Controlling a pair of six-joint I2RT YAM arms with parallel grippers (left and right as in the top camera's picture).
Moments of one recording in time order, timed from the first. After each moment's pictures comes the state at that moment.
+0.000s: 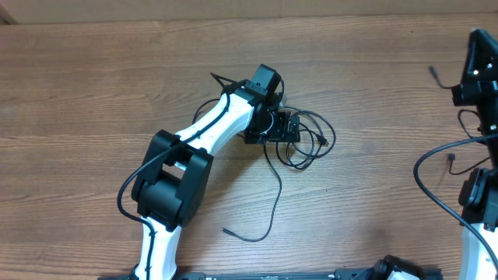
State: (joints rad) left arm -0.54 2.14 1.58 -0.76 0.42 -0.43; right arm -0.39 0.97 1.05 0.10 -0.46 0.39
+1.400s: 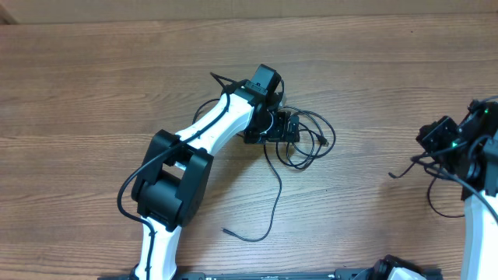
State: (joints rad) left arm -0.54 2.14 1.58 -0.76 0.41 -0.43; right arm -0.39 1.14 1.05 -0.83 -0.27 0.46
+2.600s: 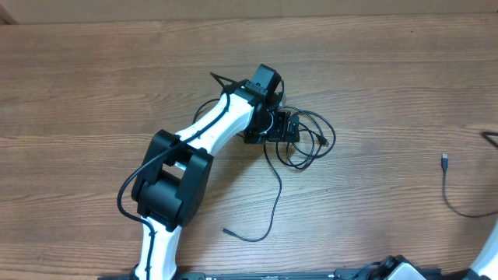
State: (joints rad) left arm -0.54 2.14 1.58 -0.76 0.41 -0.43; right arm -0.83 1.27 1.06 -0.17 0.03 0.48
